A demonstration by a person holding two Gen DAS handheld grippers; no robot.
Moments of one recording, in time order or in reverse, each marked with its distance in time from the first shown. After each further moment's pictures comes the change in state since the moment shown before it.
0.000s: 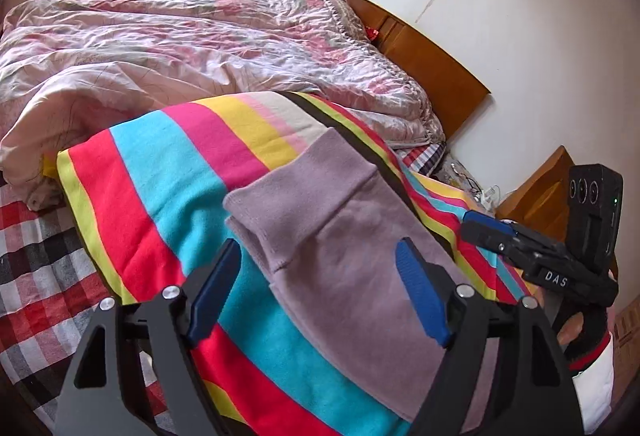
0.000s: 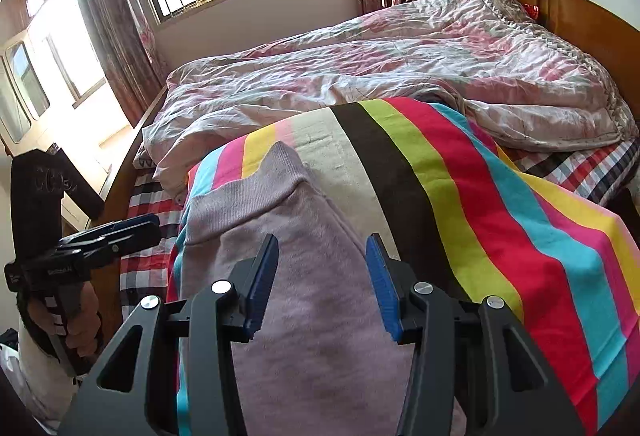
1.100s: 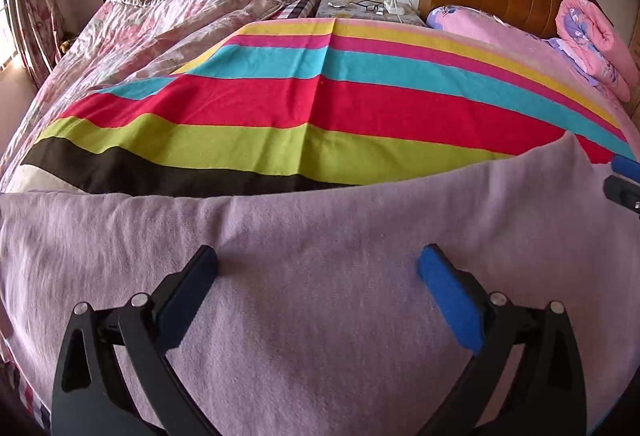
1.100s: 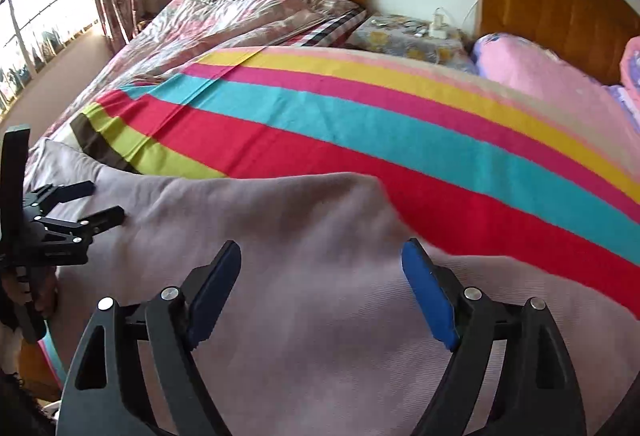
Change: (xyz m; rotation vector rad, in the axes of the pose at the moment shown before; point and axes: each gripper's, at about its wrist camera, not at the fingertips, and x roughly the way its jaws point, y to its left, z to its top) left arm 0.177 -0.302 -0.162 0.732 0.335 0.070; right arm -0.265 -0.153 -0.311 0.607 -0.110 -0.616
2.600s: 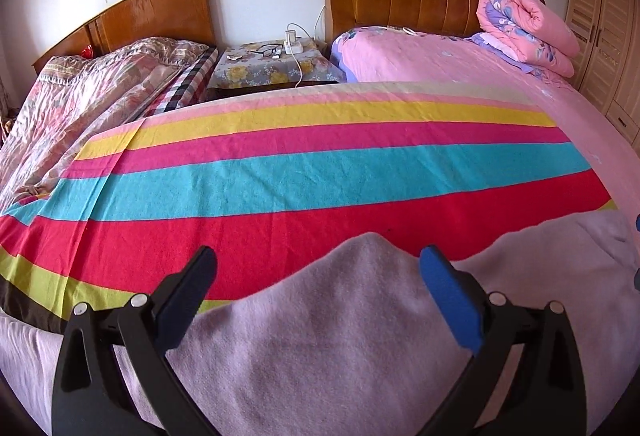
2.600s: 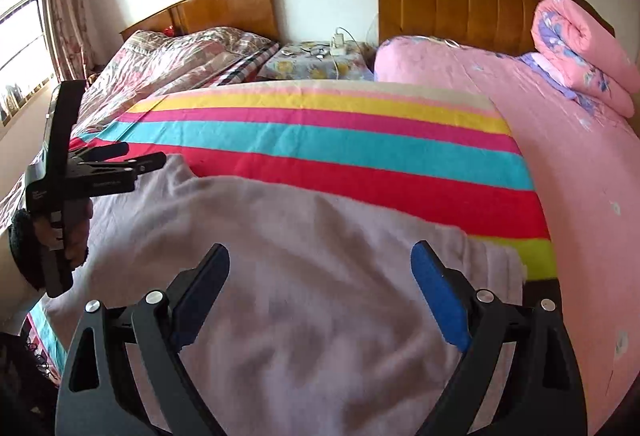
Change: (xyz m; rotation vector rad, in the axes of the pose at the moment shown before) left arm 0.014 -0.212 0.063 0.190 -0.147 -0.160; right arm -0.095 -0.137 -0.064 0.097 -0.073 -0.150
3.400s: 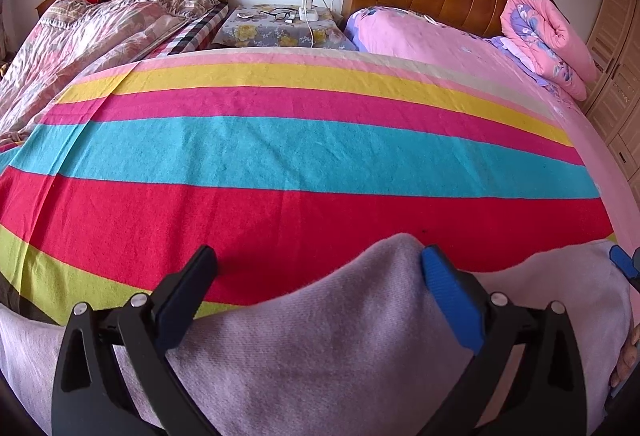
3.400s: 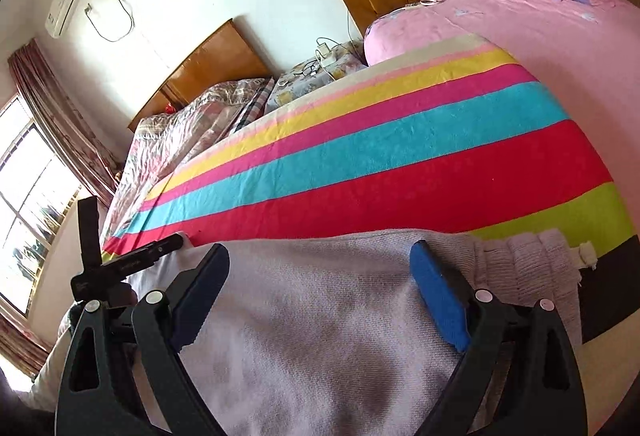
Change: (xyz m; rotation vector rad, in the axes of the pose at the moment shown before) left arm 0.035 0.037 0.002 -0.159 0.089 -0.087; right arm 0.025 -0.087 -0.016 0.432 -0.093 0.213
